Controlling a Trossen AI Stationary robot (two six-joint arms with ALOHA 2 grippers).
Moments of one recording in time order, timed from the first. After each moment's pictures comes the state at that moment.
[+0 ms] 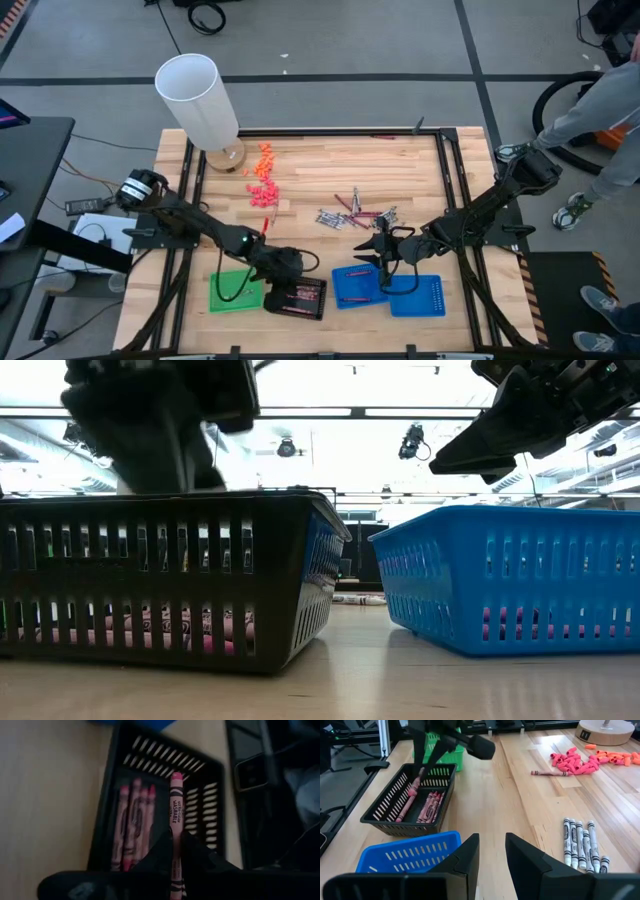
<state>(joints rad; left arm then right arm) -0.40 1.66 0.89 -0.03 0.21 -0.56 0.49 1.39 0.54 0.37 0.47 0.29</state>
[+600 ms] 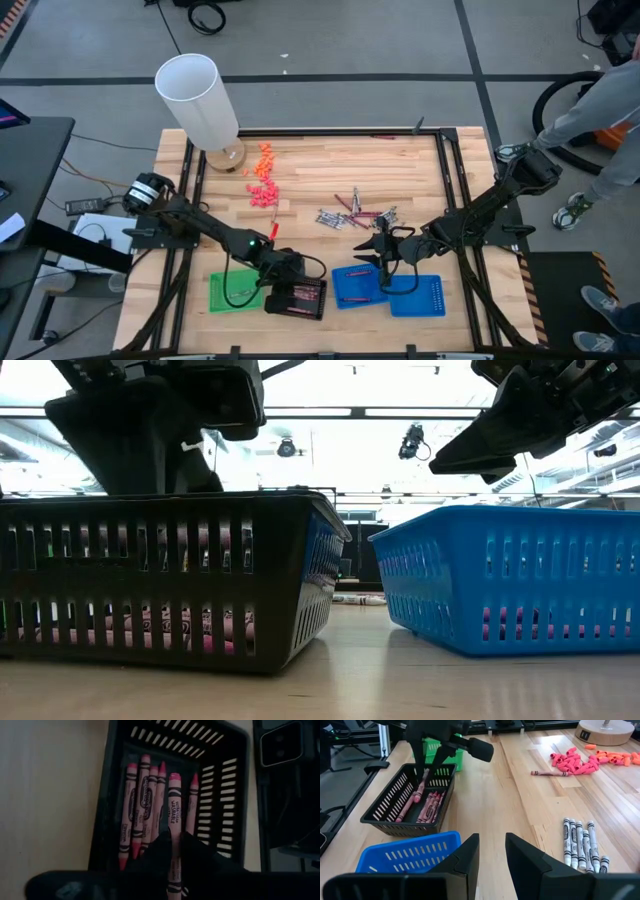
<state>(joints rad) -0.41 1.72 1.00 -0.25 0.20 -0.51 0.49 1.39 0.54 0.37 0.47 0.29</state>
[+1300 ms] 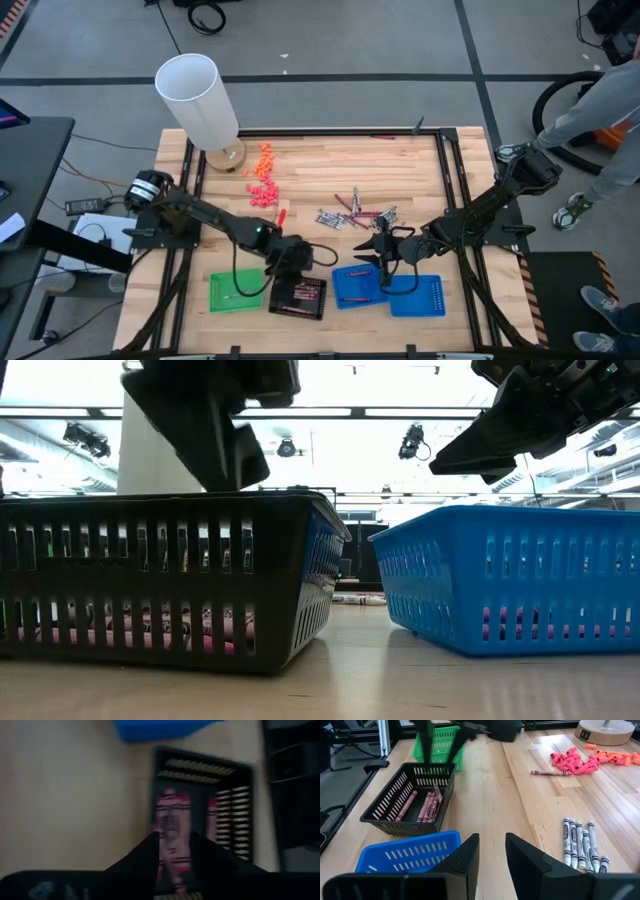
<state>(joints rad) -0.32 1.71 1.15 -0.46 0.17 -0.32 0.49 1.39 0.54 0.37 0.47 0.29</state>
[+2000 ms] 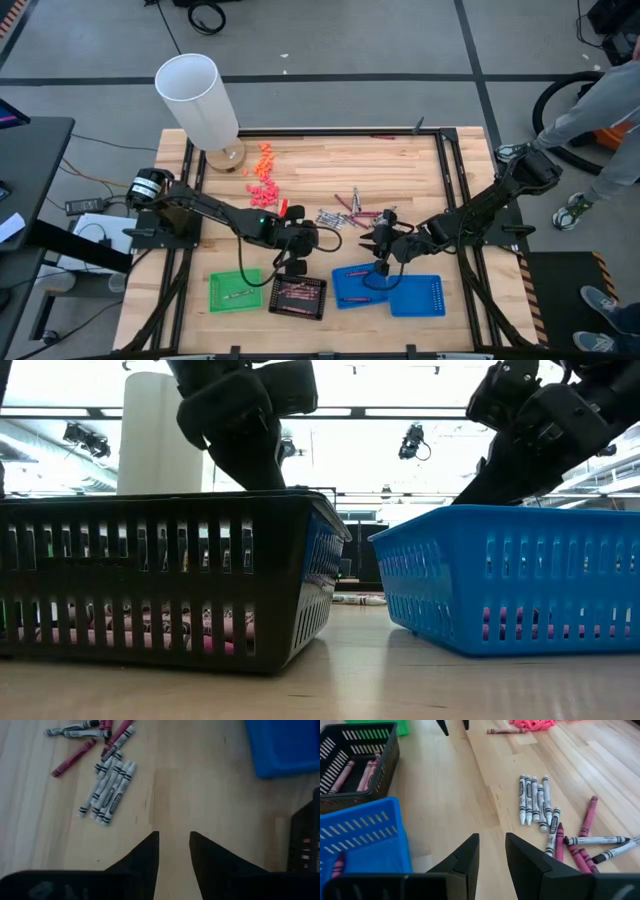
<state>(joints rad) -0.26 1.71 1.16 -0.47 -0.30 -0.19 0.44 1.39 0.54 0.14 0.56 0.43</state>
